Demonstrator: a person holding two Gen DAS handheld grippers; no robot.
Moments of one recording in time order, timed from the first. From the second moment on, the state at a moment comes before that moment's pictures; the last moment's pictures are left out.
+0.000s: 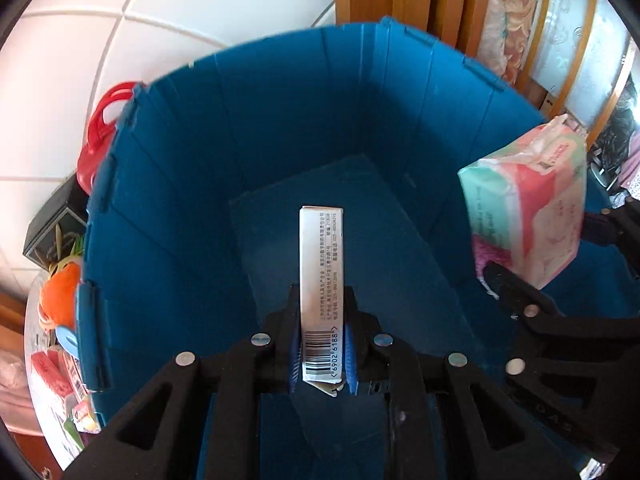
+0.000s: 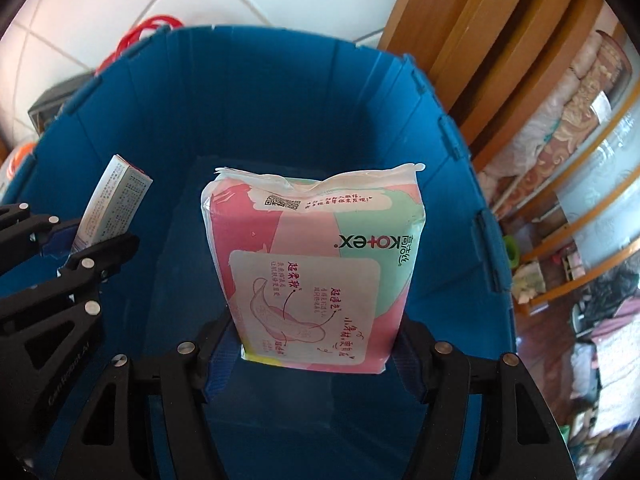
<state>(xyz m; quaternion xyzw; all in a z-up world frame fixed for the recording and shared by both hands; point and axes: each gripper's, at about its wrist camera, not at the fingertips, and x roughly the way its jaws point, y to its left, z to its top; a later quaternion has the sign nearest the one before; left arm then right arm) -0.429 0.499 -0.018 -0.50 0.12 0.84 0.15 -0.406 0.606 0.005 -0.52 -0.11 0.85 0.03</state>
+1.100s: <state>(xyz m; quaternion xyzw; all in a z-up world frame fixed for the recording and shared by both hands) -0.413 0.478 -0.017 -0.51 0.11 0.84 0.15 -0.392 0.612 0.002 -0.52 -0.12 0.84 0.01</state>
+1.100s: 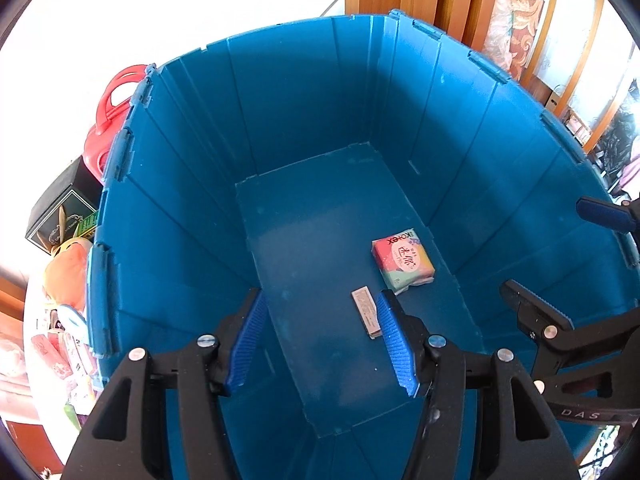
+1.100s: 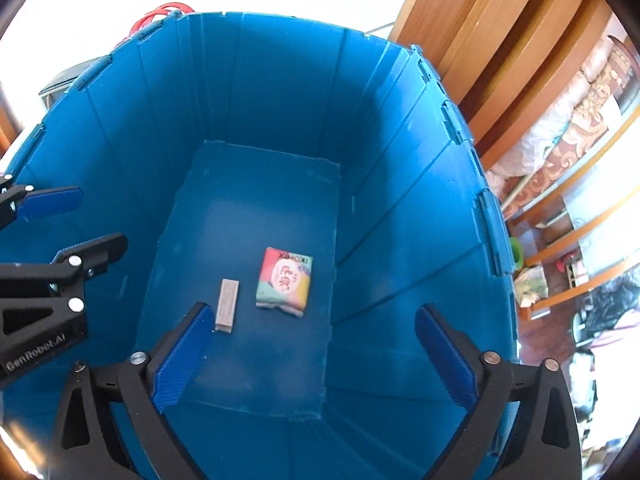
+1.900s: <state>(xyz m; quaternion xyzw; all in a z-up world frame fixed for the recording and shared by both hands) -0.314 0.352 0.061 -0.38 0.08 0.91 0.14 -0.315 0.520 0.061 -0.43 -0.12 0.89 -0.04</state>
